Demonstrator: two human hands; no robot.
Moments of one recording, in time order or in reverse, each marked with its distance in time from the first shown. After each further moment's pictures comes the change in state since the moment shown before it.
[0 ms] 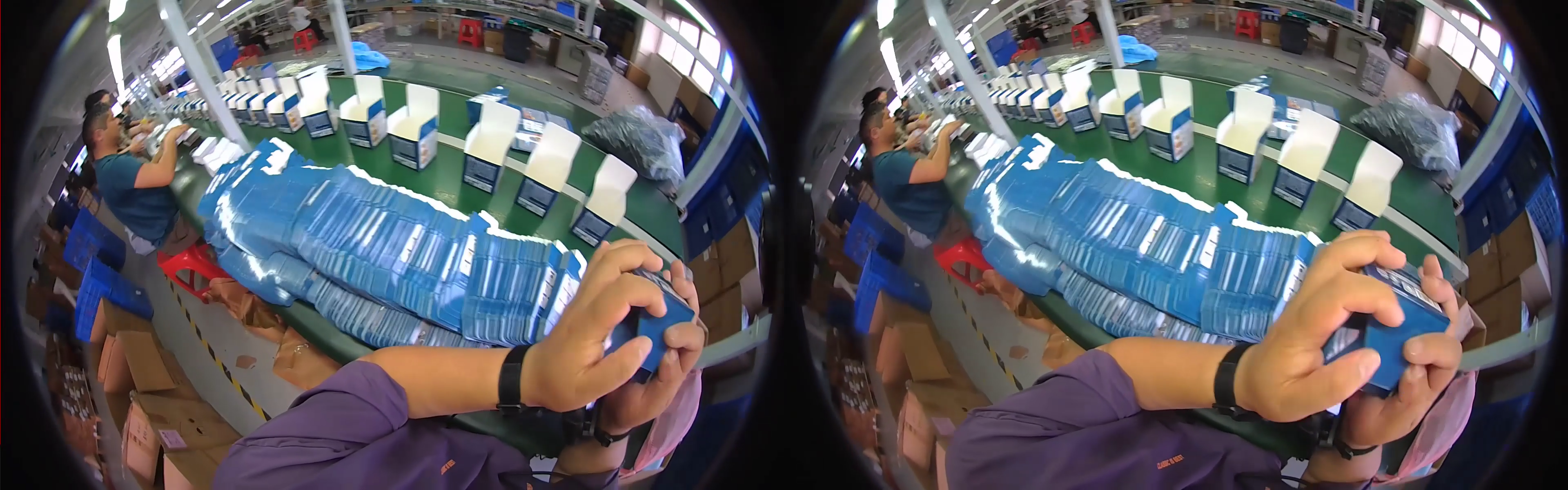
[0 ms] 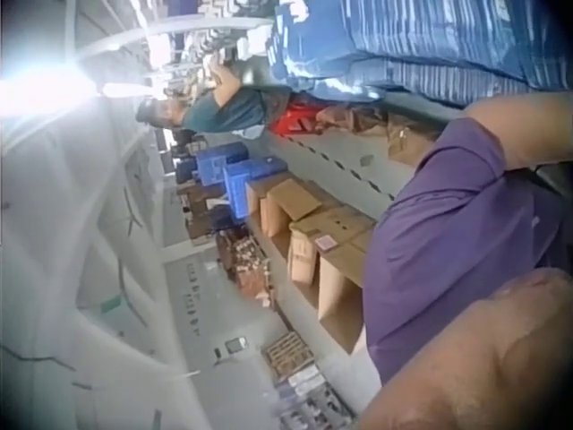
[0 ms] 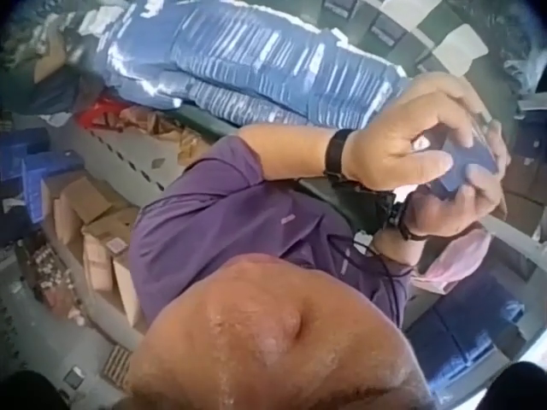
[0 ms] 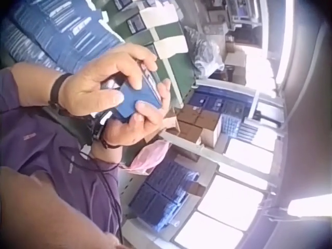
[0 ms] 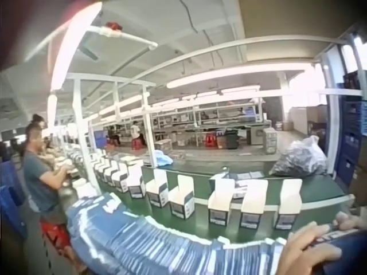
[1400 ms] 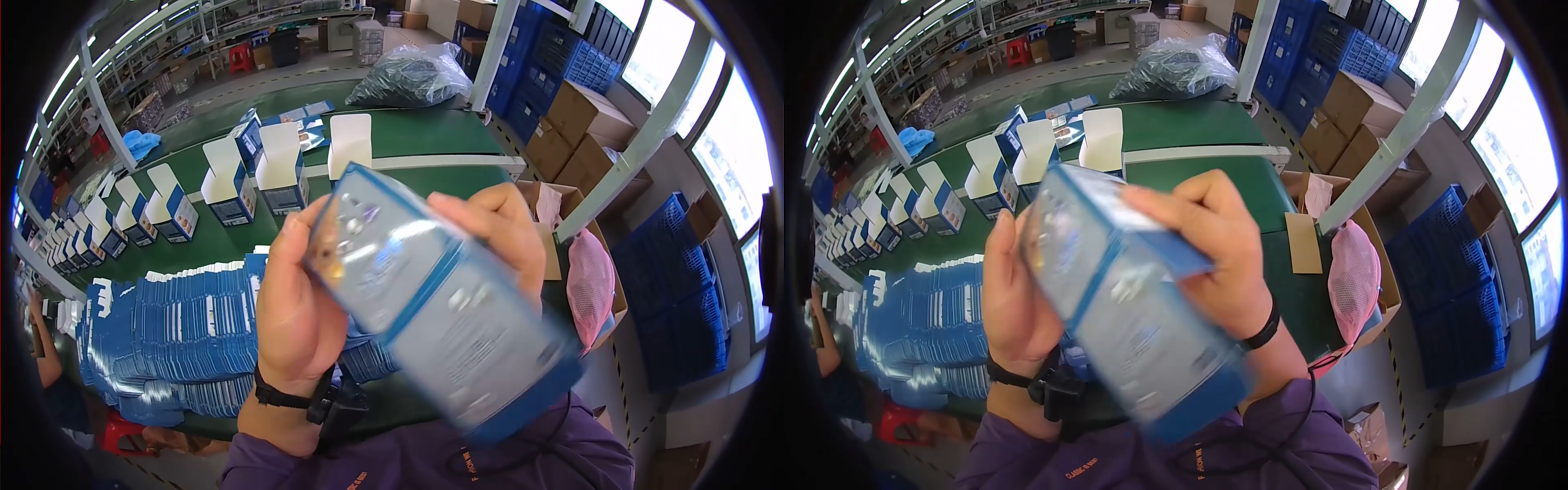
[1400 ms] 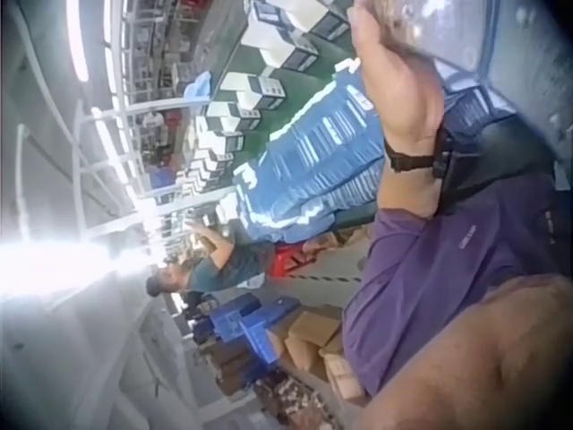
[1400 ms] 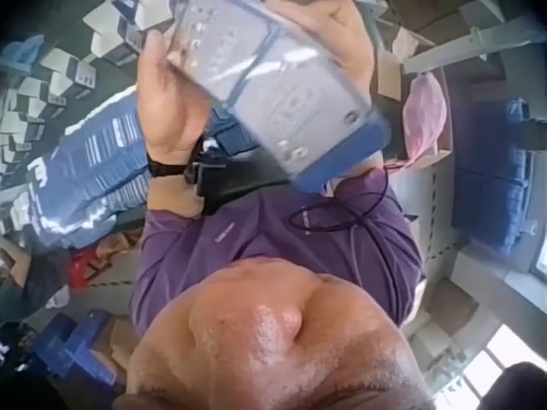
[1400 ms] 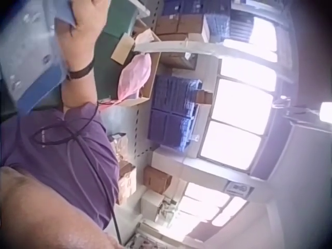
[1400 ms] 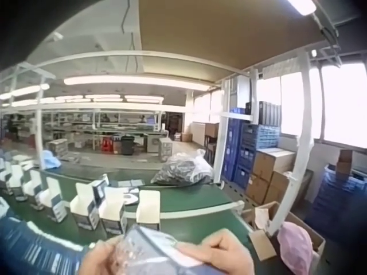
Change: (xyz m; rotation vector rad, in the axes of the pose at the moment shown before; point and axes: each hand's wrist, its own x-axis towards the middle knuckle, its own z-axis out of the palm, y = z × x) left_hand 0.016 -0.020 -0.033 -0.562 0.318 -0.788; right_hand 0.036 0.027 -0.068 -0.422 -0.337 0.177
